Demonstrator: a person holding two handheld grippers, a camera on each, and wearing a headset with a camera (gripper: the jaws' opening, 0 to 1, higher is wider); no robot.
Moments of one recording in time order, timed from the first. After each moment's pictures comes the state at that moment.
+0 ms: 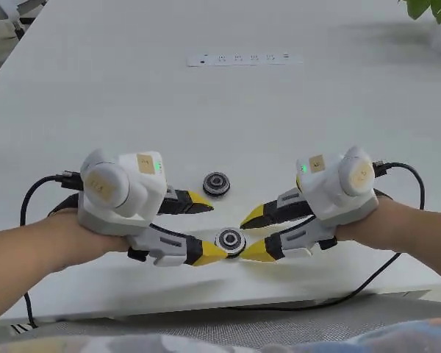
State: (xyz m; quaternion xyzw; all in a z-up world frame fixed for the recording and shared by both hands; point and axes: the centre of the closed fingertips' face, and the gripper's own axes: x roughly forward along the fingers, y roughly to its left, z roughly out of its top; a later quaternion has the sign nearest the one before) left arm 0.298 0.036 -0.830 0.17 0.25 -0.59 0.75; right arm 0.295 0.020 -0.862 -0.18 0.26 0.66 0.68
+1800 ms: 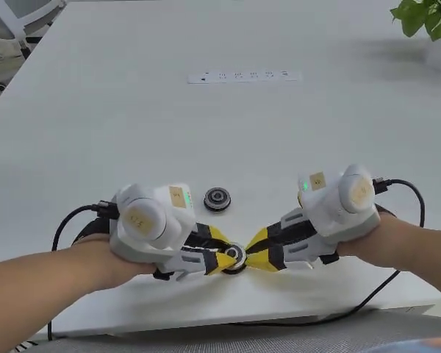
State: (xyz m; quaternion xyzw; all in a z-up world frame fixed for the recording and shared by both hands) left arm 0.297 0.021 -0.849 0.22 0.24 -0.58 0.75; right arm 0.293 0.016 -0.865 -0.18 0.27 0.65 0.69
